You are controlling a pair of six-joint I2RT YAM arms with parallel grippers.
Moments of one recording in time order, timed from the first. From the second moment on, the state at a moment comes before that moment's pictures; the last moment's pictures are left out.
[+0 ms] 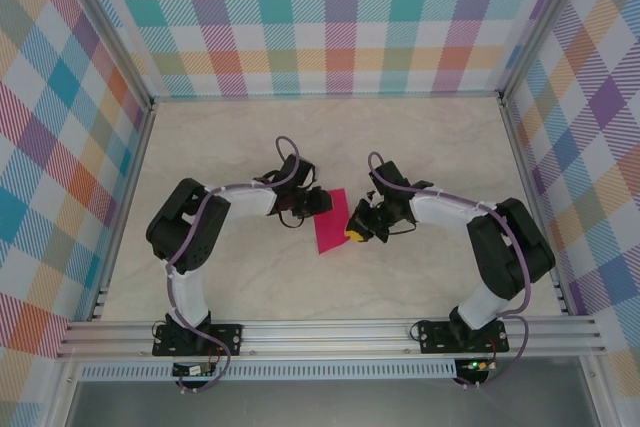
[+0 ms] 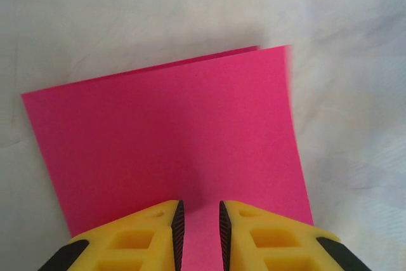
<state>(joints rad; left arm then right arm) -0.59 1.91 1.07 -0.11 0.33 -0.74 0.55 1.63 0.89 -0.44 -0.61 1.06</state>
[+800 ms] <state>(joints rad) -0.59 1.93 1.10 -0.13 0.32 -0.76 0.59 1.62 0.77 -0.32 -0.67 1.16</state>
